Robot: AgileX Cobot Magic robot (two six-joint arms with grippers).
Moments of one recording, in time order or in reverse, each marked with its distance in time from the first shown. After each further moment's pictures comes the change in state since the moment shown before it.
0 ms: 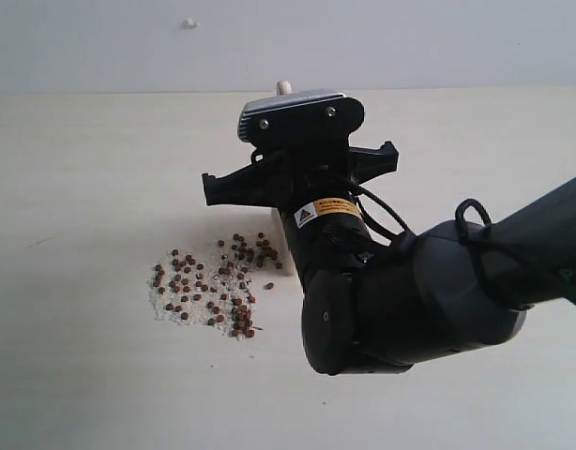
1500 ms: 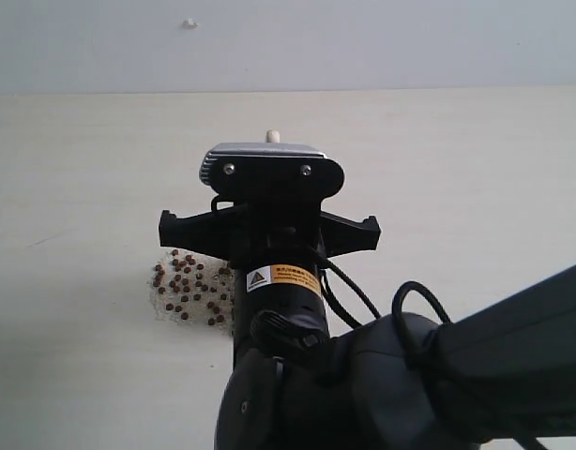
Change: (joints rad) left arm 0.000 0.000 0.000 0.000 0.000 0.000; right arm 0.255 0.010 -0.075 0.439 -0.071 -0.027
